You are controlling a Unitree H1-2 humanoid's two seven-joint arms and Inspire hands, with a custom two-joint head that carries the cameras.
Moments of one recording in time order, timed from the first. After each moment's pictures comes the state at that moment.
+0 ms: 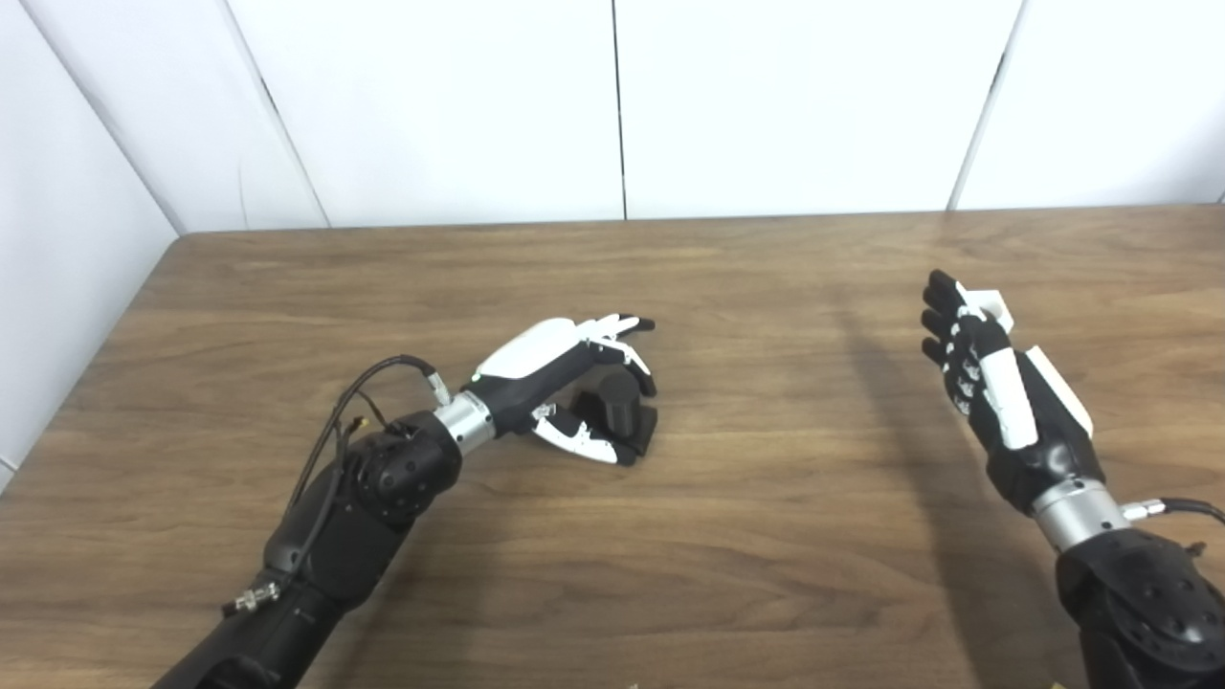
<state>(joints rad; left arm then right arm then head) -0.45 0.37 -0.37 0.34 0.46 -0.33 -0.25 -0.08 -0.23 -0.05 -0.32 0.08 0.33 0.16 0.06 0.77</state>
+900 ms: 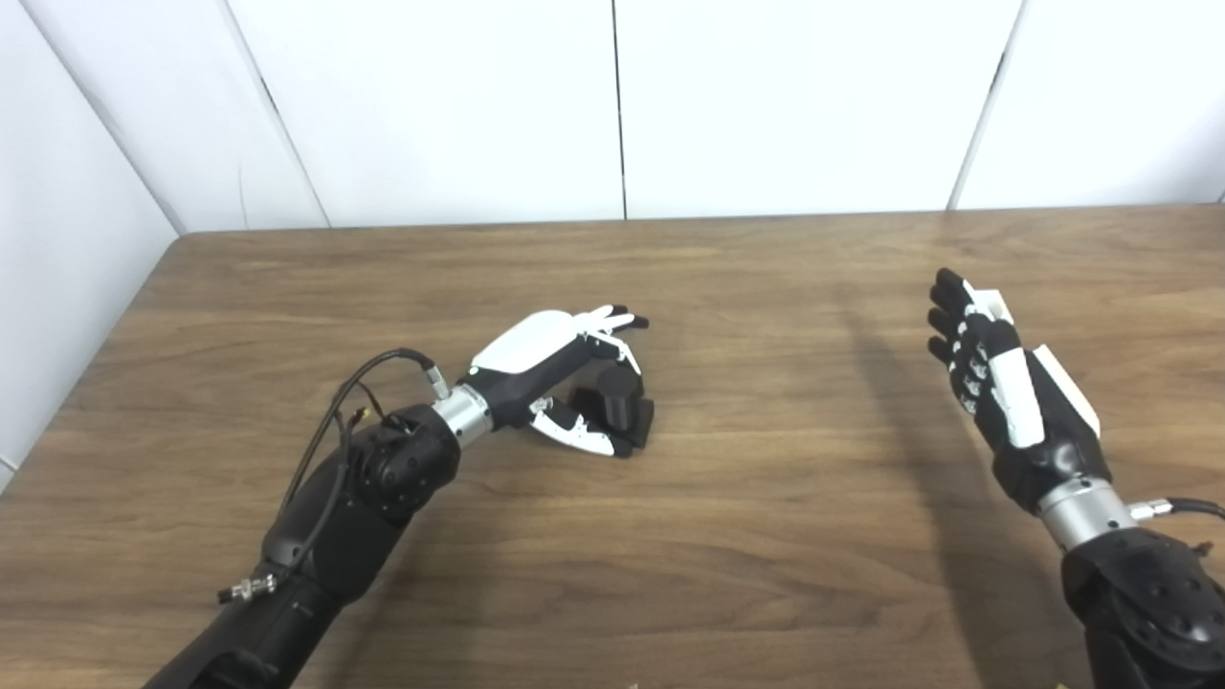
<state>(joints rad) -0.46 0.38 -0.37 0.34 0.52 -0.32 -0.23 -0.09 -0.23 -0.06 -0.32 0.08 0.34 0.16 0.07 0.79</state>
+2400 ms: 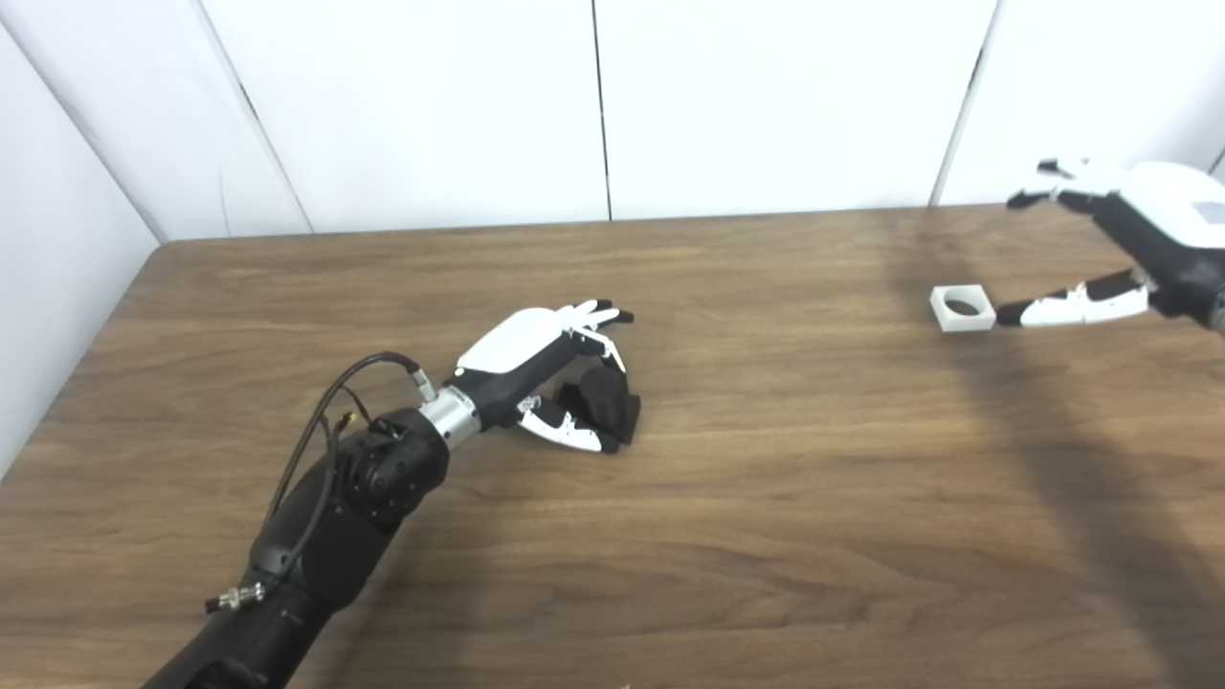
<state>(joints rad) -0.46 0.38 -0.38 0.34 0.52 -0.31 -0.20 -0.40 -0.78 0.13 -0.07 -0.60 0.14 0.34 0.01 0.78</state>
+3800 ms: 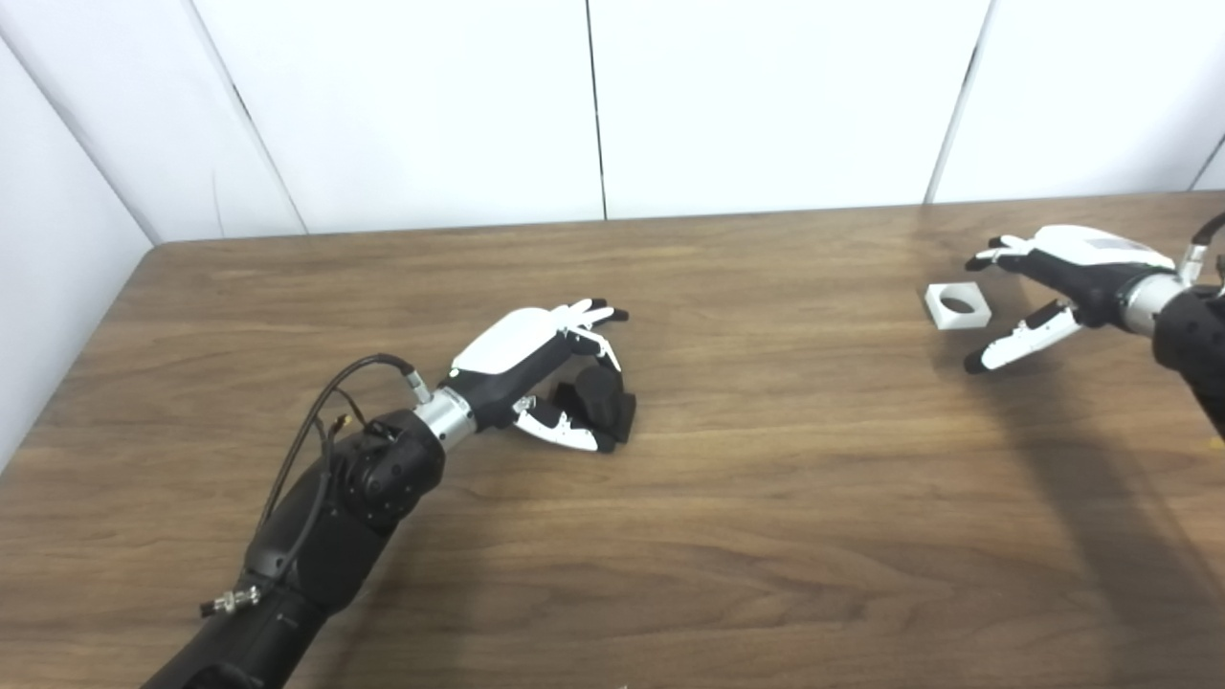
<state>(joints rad) -0.46 0.38 -0.38 0.34 0.52 -0.31 -0.19 -0.60 -0.72 0.30 0.28 -0.69 0.14 0.53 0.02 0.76</state>
